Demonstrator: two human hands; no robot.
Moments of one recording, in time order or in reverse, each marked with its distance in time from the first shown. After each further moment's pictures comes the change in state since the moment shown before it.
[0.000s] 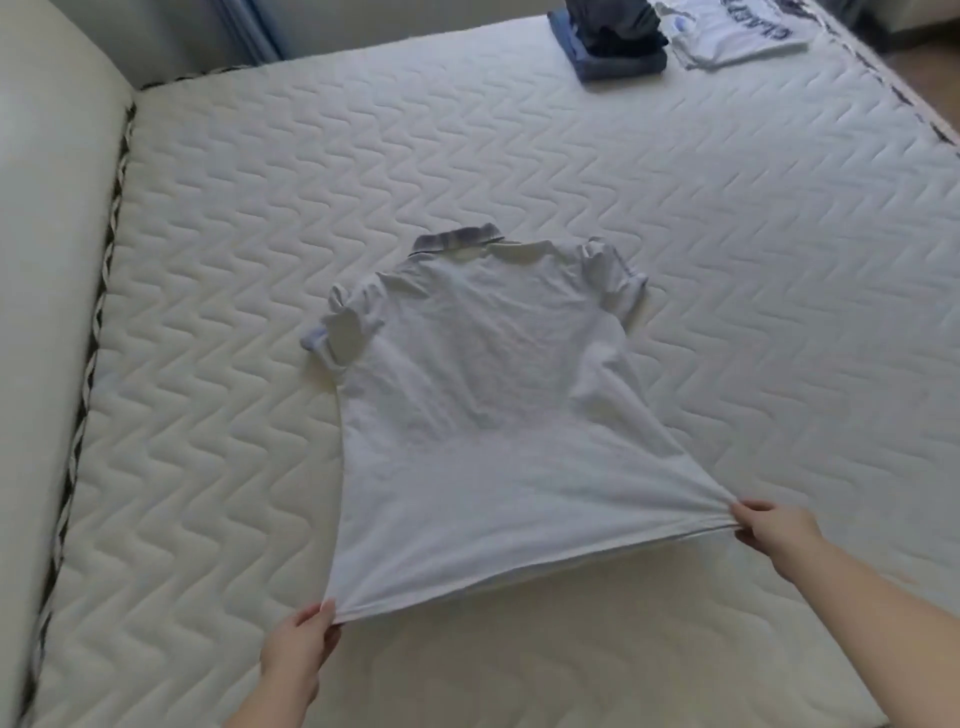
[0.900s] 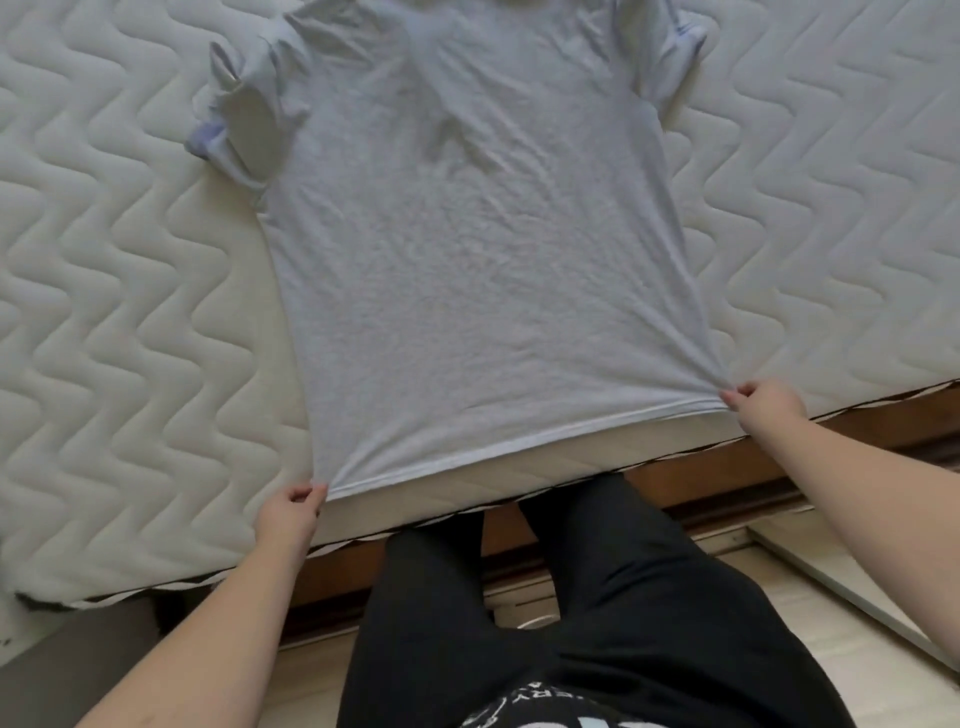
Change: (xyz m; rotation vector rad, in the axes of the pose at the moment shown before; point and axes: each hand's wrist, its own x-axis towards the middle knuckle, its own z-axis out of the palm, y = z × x) left_hand -0.006 -0.223 -0.070 0.644 0.039 0.062; right_hand -0.024 0.213 -0.042 -0.844 -0.007 -0.005
